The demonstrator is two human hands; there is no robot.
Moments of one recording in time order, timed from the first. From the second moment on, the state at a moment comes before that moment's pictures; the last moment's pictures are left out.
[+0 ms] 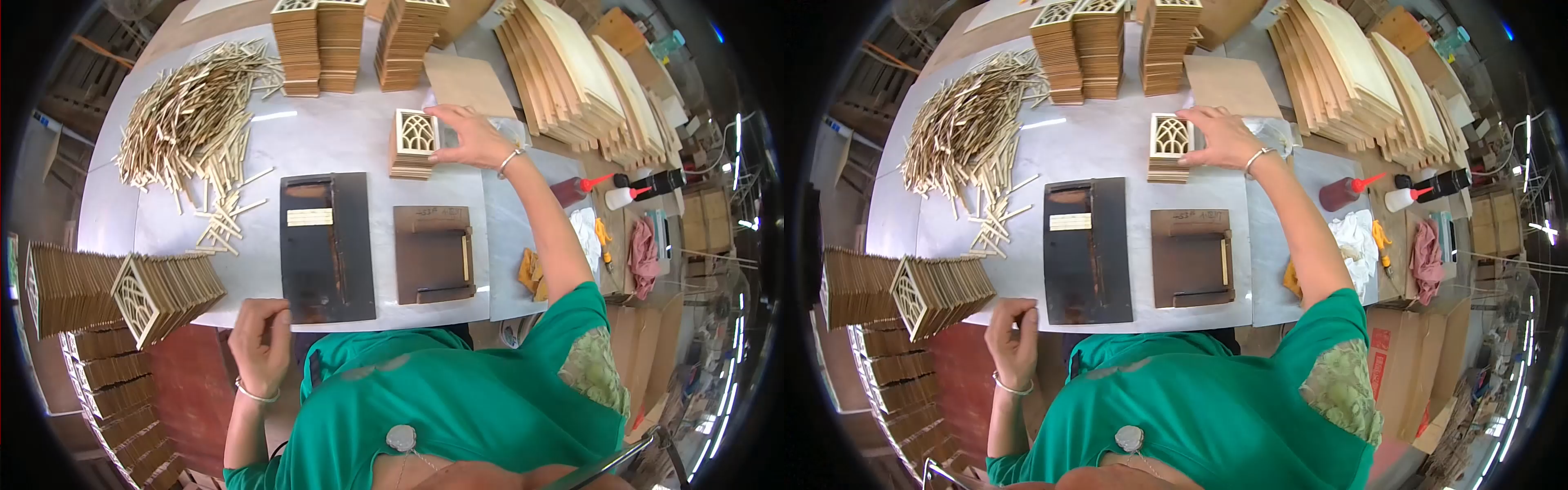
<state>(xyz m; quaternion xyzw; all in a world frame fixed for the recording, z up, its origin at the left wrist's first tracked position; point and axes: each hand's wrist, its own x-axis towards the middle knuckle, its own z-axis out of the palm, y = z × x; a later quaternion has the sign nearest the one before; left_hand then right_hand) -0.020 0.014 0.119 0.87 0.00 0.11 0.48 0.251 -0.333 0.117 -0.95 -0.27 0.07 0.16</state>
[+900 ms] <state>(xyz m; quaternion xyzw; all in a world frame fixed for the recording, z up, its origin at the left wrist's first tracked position) 0.031 -0.119 0.027 0.82 -0.14 -0.08 0.54 0.051 -0.361 0.024 -0.93 -0.32 -0.02 0.17</state>
